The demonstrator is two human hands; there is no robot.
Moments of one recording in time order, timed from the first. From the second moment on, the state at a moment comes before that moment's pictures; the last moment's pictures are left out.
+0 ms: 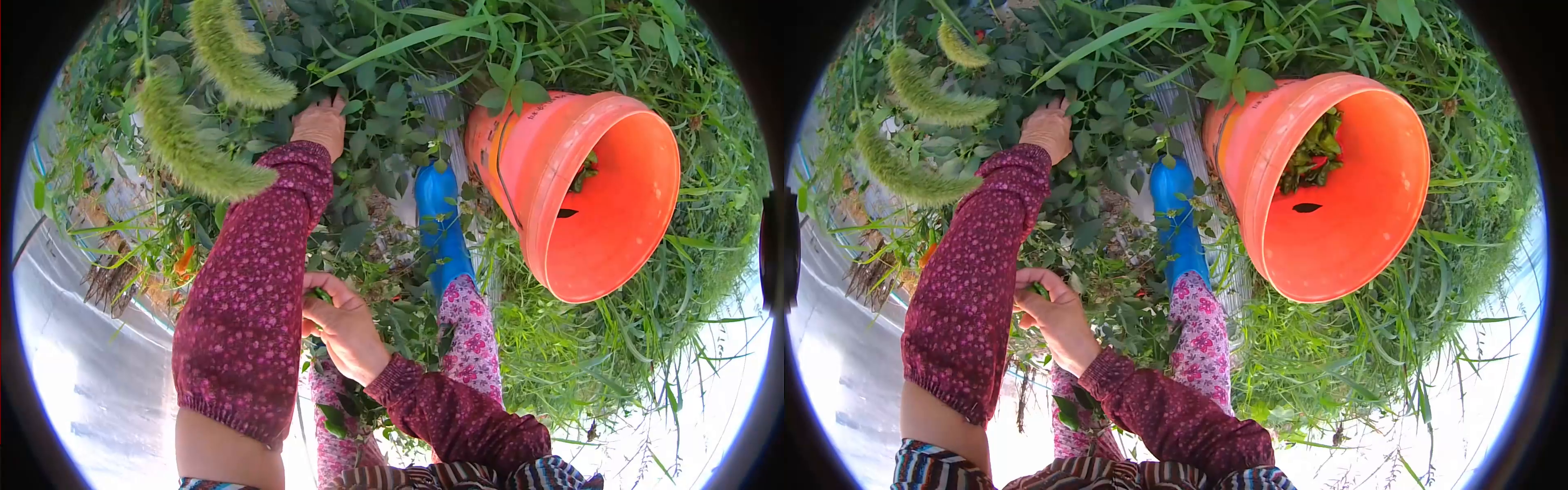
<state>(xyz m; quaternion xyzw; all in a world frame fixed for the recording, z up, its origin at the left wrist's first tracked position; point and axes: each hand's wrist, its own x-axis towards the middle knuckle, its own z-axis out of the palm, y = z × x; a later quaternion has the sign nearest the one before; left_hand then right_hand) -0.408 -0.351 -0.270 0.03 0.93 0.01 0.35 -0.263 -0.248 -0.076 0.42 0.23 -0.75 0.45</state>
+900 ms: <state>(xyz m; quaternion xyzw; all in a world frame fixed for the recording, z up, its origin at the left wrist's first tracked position) -0.385 -0.440 -0.230 -0.02 0.90 0.36 0.24 -0.287 -0.246 -0.065 0.44 0.23 -0.71 0.50</state>
